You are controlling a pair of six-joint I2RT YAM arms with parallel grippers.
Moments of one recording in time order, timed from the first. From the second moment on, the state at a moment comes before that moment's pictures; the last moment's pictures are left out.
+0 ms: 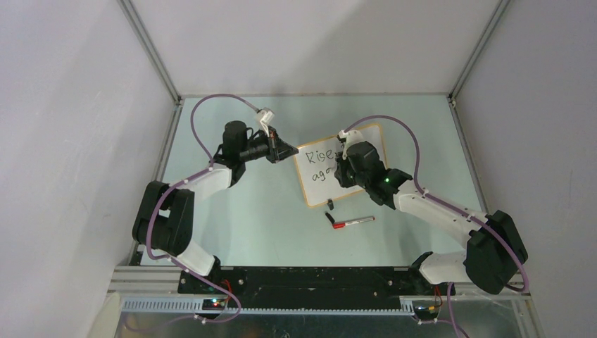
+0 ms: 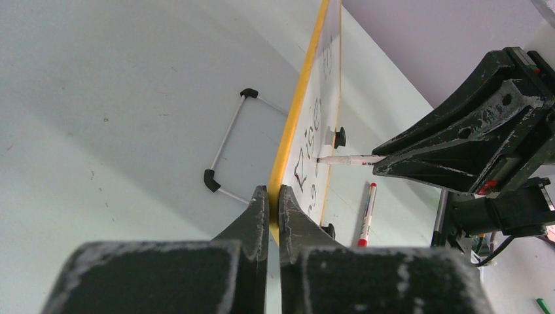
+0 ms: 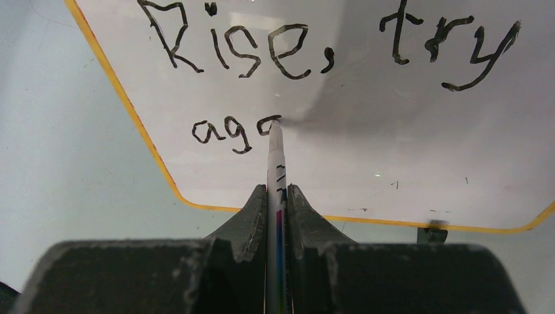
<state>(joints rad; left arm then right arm) -0.31 1.57 0.87 0.43 0.76 -0.35 0.70 1.32 0.91 -0.21 0.15 0.28</state>
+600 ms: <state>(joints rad) -0.31 1.57 0.87 0.43 0.76 -0.35 0.70 1.32 0.91 -0.22 0.16 0.28</state>
